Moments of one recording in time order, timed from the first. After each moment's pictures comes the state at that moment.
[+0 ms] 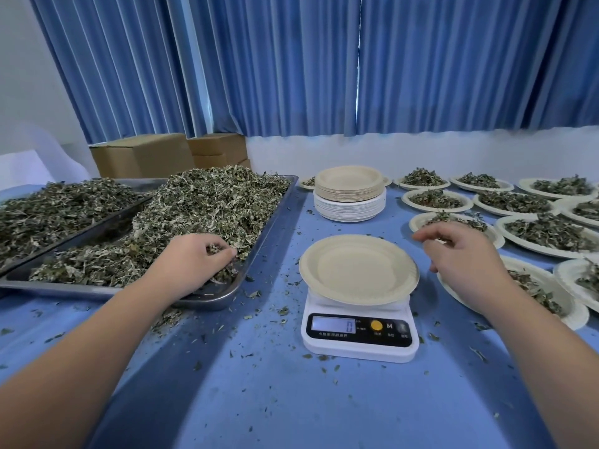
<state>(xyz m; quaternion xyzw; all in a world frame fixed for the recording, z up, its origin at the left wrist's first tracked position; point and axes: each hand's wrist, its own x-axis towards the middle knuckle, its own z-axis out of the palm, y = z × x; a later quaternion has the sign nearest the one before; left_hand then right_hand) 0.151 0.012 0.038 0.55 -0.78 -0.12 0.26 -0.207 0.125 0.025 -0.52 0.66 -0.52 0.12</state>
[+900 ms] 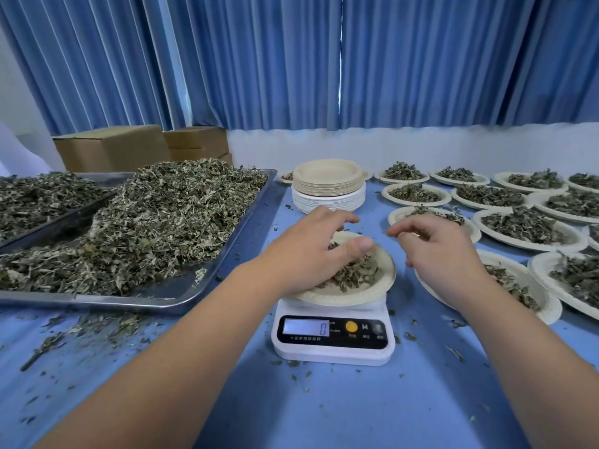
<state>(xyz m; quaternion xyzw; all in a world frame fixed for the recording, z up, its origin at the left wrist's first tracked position) -0.015 0.050 0.048 0.31 -0.91 -0.17 0.22 -0.205 0.121 0.027 -0.53 0.65 -0.53 0.10</state>
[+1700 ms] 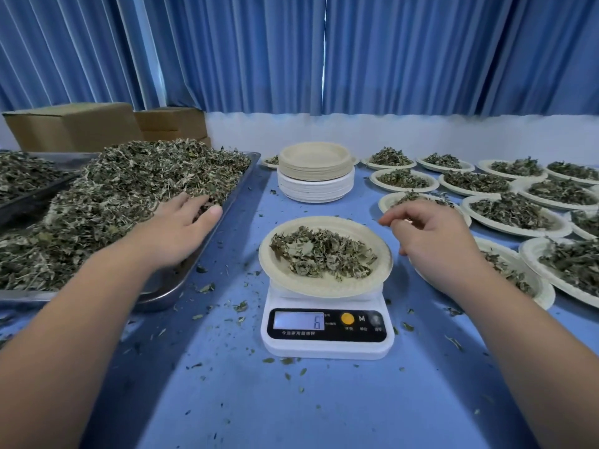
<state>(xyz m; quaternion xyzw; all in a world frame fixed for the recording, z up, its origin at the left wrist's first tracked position) 0.108 -0.035 0.031 0.59 -0.78 -0.14 0.15 -0.201 0.120 0.026 -0.54 0.66 -0.52 0.09</state>
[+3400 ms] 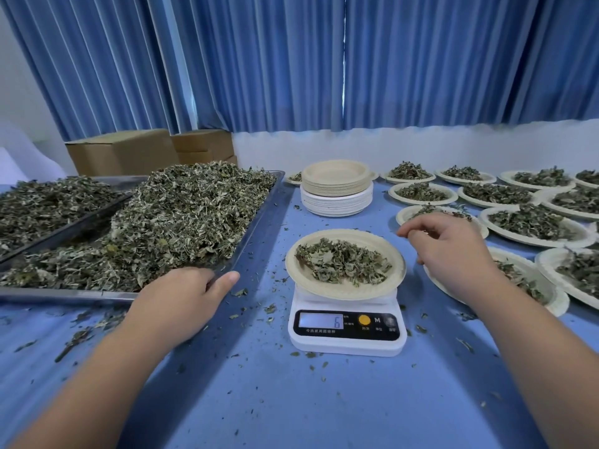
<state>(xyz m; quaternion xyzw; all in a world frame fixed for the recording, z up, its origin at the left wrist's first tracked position) 0.139 0.054 0.013 0.58 -0.80 0.04 0.14 -0.198 0.131 0.033 -0.54 0.66 -0.52 0.10</state>
